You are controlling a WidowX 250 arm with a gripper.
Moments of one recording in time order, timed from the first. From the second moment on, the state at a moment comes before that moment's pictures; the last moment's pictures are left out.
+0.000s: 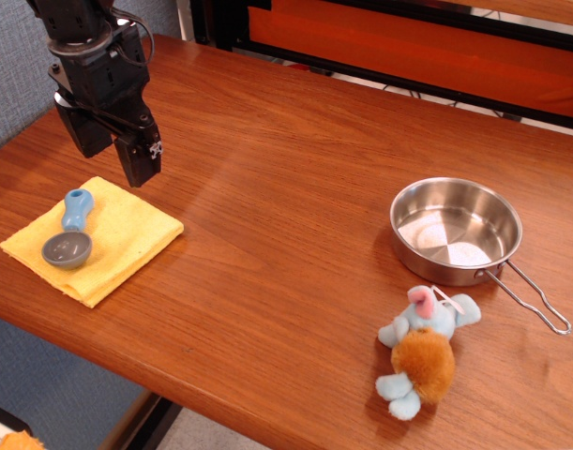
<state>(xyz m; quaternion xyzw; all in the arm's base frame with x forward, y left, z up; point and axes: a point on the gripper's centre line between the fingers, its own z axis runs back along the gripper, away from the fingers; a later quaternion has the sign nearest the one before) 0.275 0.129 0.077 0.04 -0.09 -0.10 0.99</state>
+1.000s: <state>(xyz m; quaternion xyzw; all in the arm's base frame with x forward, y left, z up) 0.304 0.018 0.084 0.03 -0.07 0.07 0.99</state>
